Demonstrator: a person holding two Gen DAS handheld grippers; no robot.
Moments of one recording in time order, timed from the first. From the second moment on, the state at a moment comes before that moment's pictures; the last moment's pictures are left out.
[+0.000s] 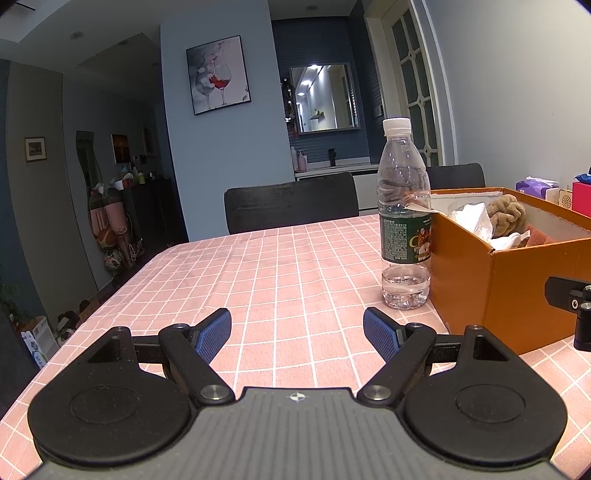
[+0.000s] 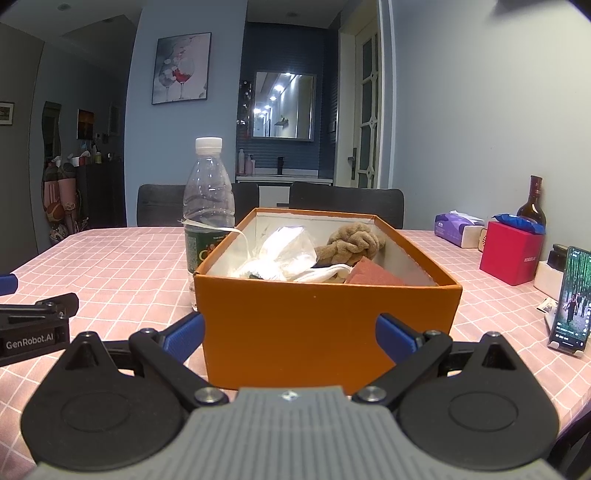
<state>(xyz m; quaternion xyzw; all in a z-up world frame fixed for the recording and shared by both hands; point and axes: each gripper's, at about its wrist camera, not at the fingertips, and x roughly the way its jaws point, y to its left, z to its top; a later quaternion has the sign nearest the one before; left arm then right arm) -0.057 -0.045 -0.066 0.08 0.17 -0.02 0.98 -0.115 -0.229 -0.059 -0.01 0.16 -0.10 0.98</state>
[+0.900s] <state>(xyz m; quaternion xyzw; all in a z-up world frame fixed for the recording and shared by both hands) -0.059 -0.047 -0.067 0.08 0.17 -0.03 0.98 -0.117 -0.228 -0.060 0.00 0.17 -0.10 0.98</state>
